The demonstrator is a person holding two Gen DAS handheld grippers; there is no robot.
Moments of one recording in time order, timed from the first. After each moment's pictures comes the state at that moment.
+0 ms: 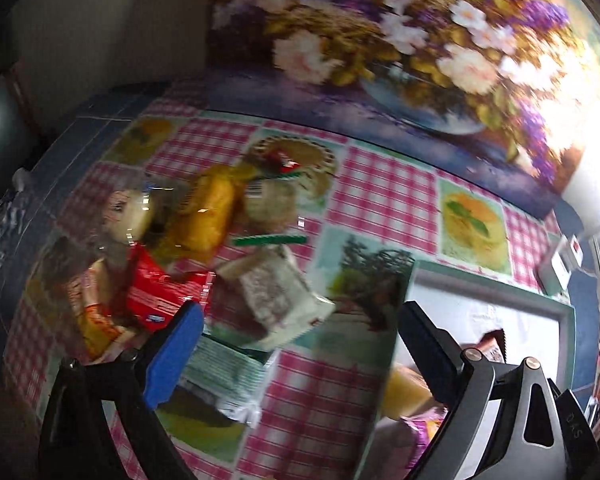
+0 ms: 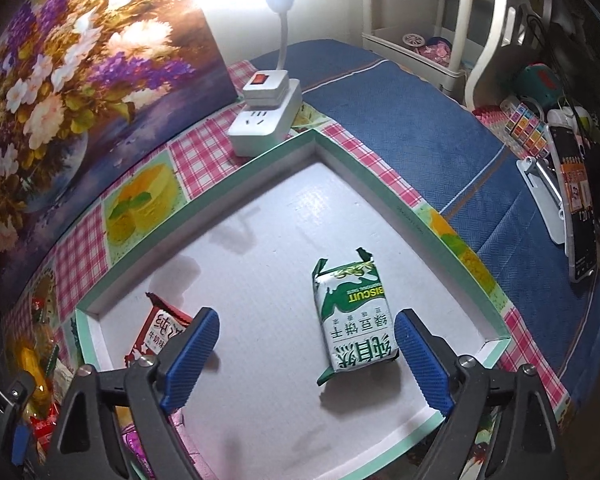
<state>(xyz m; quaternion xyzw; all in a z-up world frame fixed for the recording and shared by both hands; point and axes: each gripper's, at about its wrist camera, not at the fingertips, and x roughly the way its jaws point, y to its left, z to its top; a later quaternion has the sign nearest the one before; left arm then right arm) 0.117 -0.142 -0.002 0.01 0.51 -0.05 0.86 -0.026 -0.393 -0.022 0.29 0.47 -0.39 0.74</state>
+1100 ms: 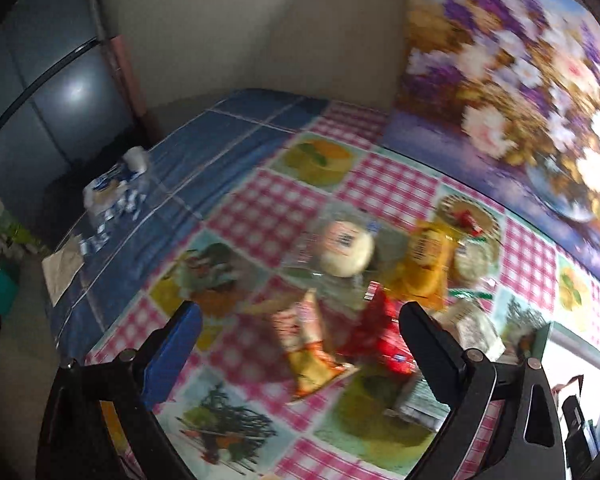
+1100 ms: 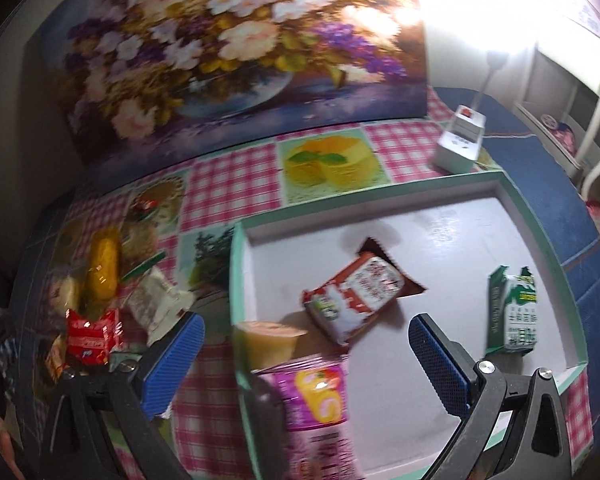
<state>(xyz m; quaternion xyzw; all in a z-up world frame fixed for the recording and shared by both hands) 0.122 0.025 0.032 -0.02 0.47 0.11 0.88 0.032 -0.263 -0.010 0.18 0.46 -0.21 0.84</state>
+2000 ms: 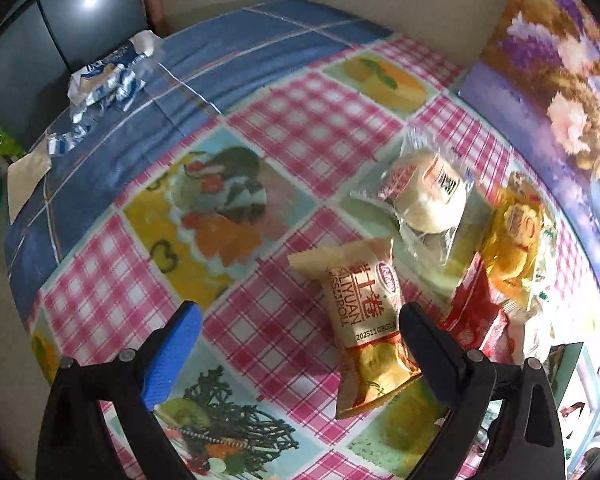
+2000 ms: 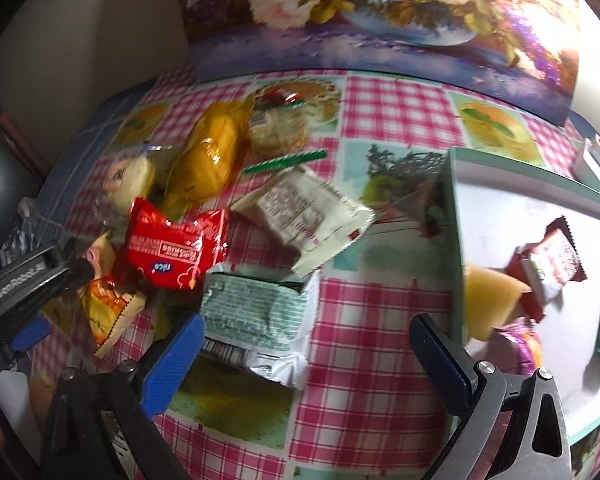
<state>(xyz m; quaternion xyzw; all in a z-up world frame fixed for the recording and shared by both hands) 0.142 0.083 -0.058 -0.12 0.57 0.13 0.81 0.084 -0.142 -0.060 0.11 0.54 -0.07 0.83</state>
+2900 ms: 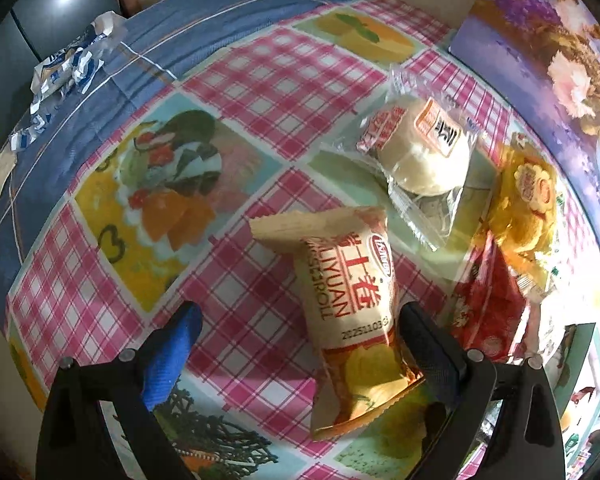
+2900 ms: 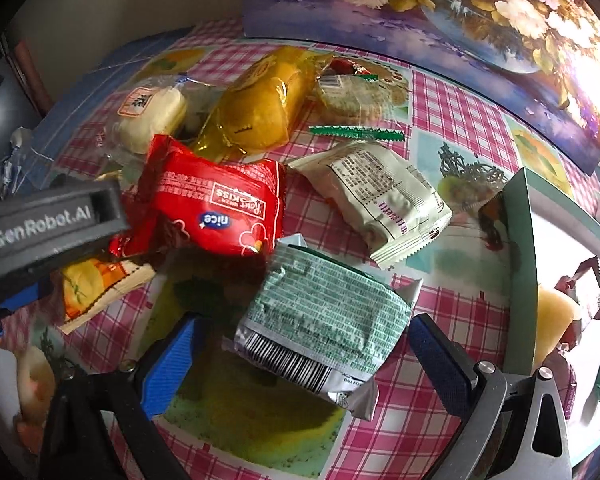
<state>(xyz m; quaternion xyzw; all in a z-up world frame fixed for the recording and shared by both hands) 0.168 0.057 -0.104 -0.09 0.61 0.09 0.78 0.099 -0.087 -0.094 0.02 0.56 -0.05 0.83</state>
